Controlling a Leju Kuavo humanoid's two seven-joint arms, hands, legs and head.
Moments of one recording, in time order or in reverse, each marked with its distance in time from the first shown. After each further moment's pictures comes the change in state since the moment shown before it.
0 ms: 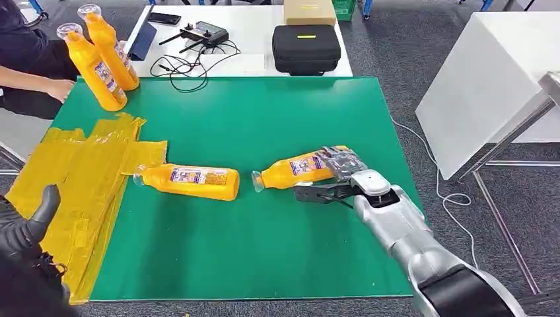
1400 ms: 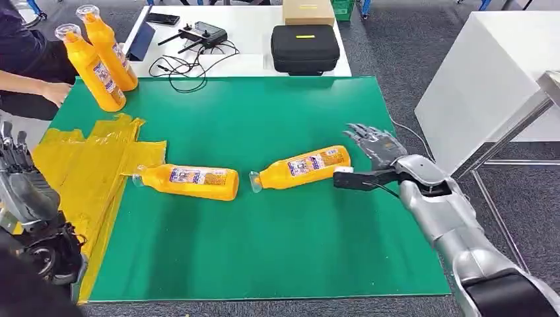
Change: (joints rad) left arm -0.146 0.045 -0.109 0.153 0.036 0.021 0.000; right arm -0.006 -0.159 -0.066 -0.140 -0.118 -0.061 -0.316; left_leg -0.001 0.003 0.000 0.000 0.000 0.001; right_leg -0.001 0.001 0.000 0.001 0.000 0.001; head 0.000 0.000
